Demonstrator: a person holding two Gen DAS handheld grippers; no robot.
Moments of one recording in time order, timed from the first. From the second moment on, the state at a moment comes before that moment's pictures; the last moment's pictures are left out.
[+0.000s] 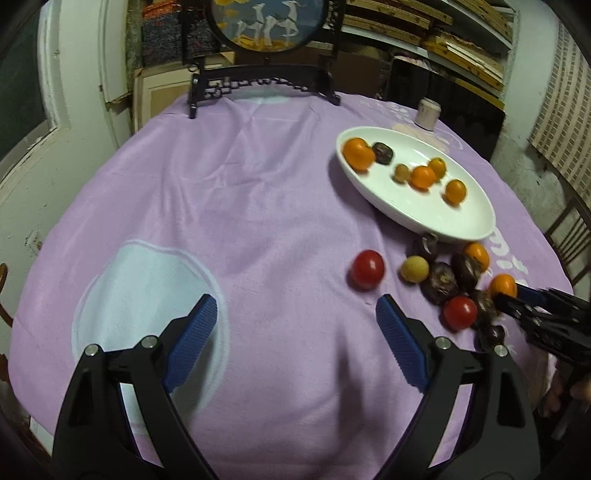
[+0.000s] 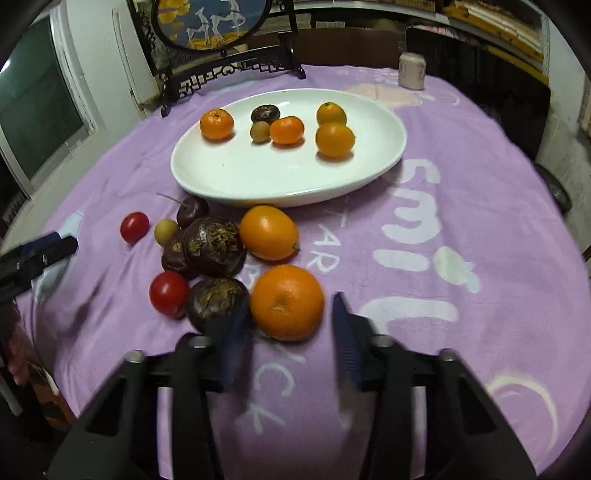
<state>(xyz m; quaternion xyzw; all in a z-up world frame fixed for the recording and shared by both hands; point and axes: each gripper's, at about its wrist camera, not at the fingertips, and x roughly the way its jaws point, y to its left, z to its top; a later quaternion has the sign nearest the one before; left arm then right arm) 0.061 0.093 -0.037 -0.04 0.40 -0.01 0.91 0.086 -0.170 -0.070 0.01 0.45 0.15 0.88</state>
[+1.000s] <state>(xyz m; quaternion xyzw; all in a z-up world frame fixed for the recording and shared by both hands) 0.093 0.050 -0.049 -0.06 0.43 -0.08 0.90 0.061 -0.206 -0.045 0.07 0.42 0.15 0.89</state>
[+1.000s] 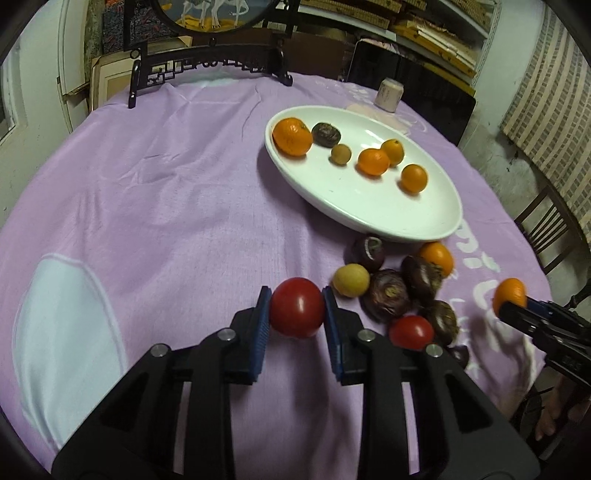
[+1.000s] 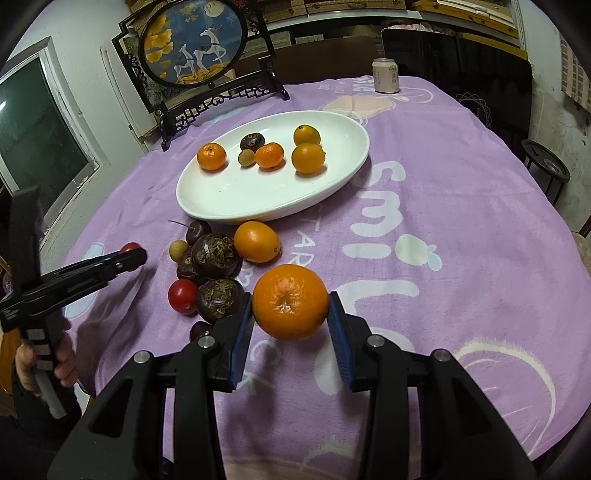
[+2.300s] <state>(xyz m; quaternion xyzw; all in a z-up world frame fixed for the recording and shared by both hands) 0.316 -0.033 -0.019 0.00 0.46 -0.09 0.89 0.254 -0.194 -0.037 0.01 0.40 0.10 0.91</state>
